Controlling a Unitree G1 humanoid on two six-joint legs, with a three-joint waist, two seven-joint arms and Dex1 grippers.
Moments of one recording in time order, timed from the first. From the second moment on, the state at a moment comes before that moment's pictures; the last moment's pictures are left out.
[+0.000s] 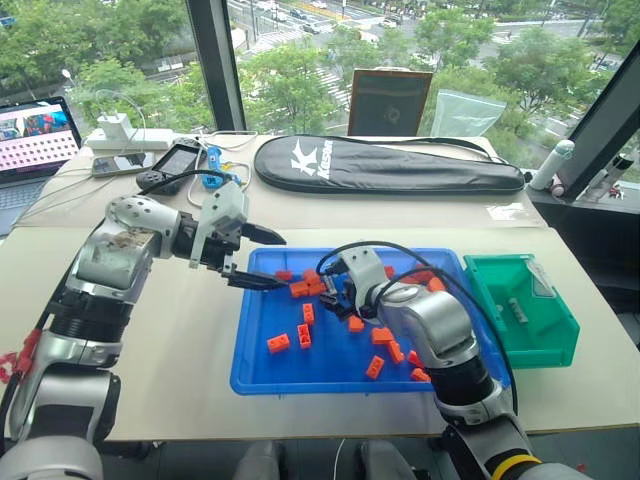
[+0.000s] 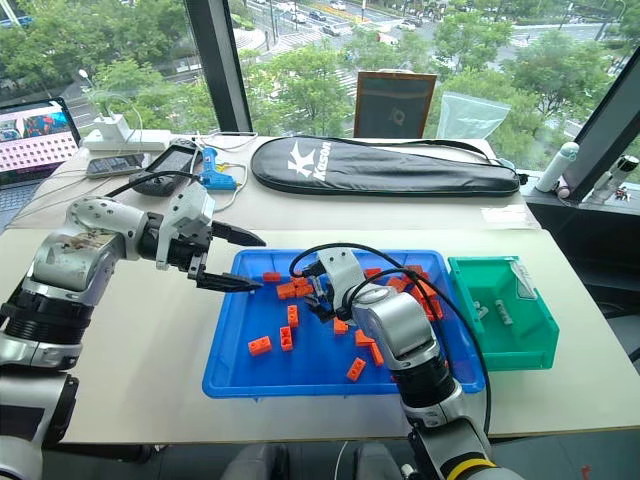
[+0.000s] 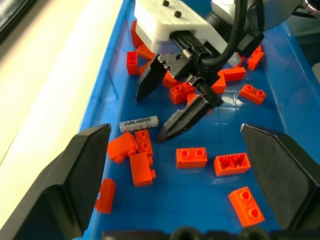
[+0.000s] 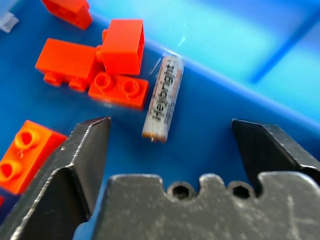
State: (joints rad) left arm -0.81 0.78 -0.16 0.13 -0.33 0.48 -1.45; right arm -0.65 -0.13 0.26 -0.18 0.17 1.25 0.17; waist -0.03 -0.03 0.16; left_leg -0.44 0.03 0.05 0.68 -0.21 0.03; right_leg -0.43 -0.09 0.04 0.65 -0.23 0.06
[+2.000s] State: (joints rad) left arm -0.81 0.61 0.05 0.15 -0.42 0.60 -1.15; right arm -0.29 -0.79 -0.52 -0.47 0.57 0.87 0.72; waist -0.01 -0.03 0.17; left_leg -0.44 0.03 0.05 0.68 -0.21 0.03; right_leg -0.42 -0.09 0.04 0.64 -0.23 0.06
